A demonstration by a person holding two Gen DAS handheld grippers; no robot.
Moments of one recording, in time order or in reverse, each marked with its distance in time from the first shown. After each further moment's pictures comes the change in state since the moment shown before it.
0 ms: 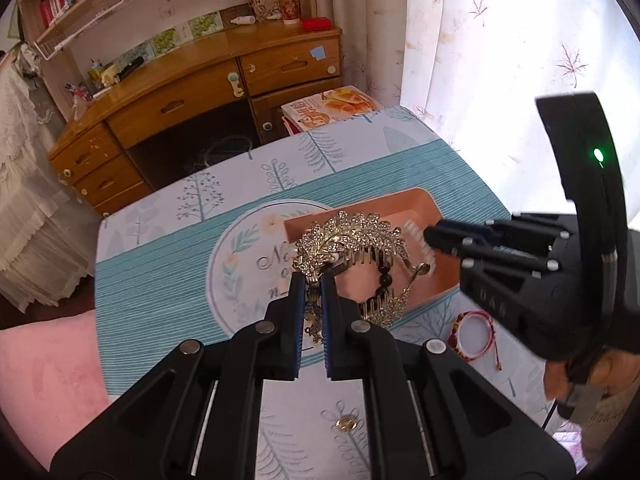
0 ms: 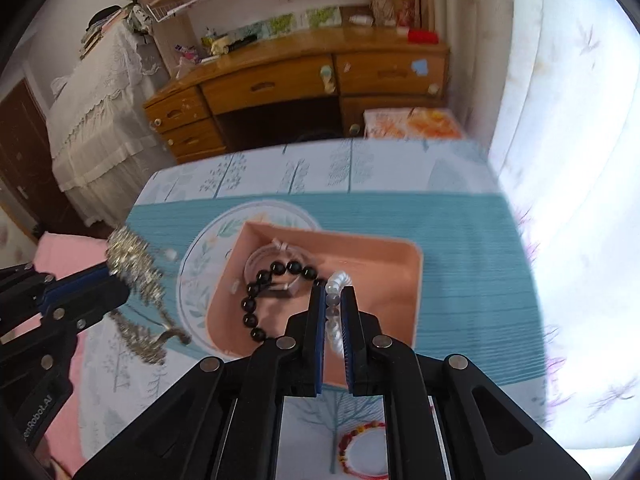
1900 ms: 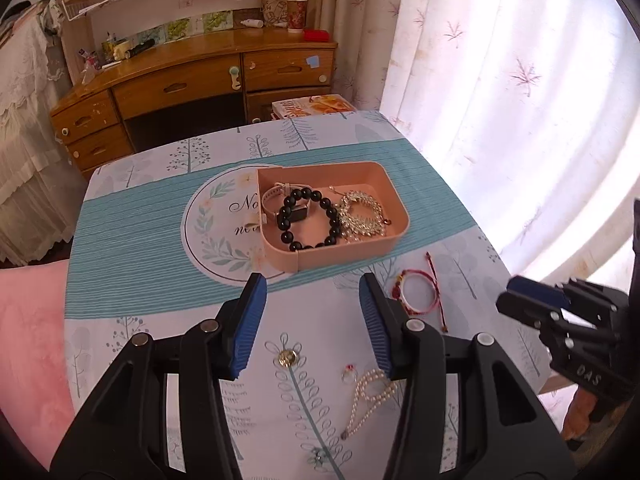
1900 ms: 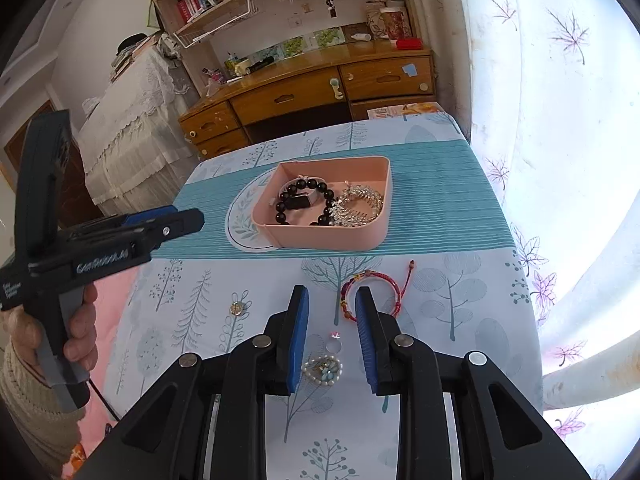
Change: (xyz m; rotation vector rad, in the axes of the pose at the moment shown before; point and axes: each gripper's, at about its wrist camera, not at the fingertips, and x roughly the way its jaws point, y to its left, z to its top) left arm -0.061 -0.018 -0.103 -0.118 -0.091 -0.095; right arm -0.143 -0.034 -0.185 0.044 -0.112 0.091
